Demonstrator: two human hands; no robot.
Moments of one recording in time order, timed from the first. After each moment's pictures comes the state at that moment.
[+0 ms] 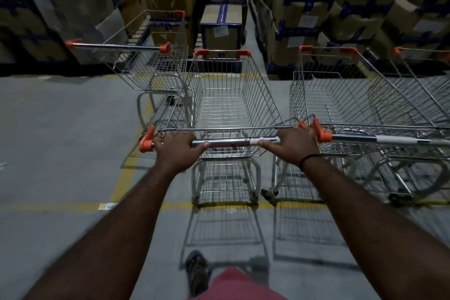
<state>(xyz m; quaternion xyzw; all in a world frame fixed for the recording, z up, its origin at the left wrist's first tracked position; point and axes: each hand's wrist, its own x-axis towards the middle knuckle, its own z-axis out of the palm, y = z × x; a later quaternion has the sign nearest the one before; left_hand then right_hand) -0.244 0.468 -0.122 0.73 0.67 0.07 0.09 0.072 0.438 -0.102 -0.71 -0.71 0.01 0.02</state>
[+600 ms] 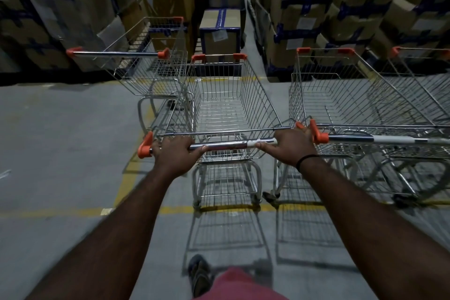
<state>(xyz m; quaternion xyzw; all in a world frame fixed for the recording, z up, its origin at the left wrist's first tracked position) -0.243 0.466 -0.122 0.73 0.67 0.06 0.10 0.079 0.443 -0.111 -0.70 -0.72 0.00 0.04</state>
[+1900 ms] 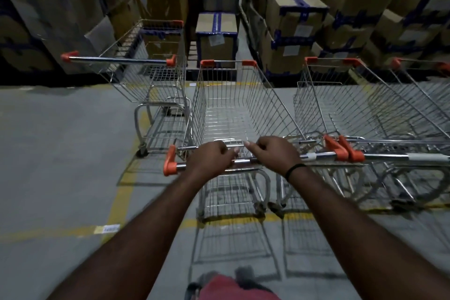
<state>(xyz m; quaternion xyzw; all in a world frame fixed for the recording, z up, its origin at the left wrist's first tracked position) -0.247 0.520 -0.101 0.75 0.60 0.12 0.24 -0.046 0.493 -0.101 -0.71 -0.66 0.16 0.18</state>
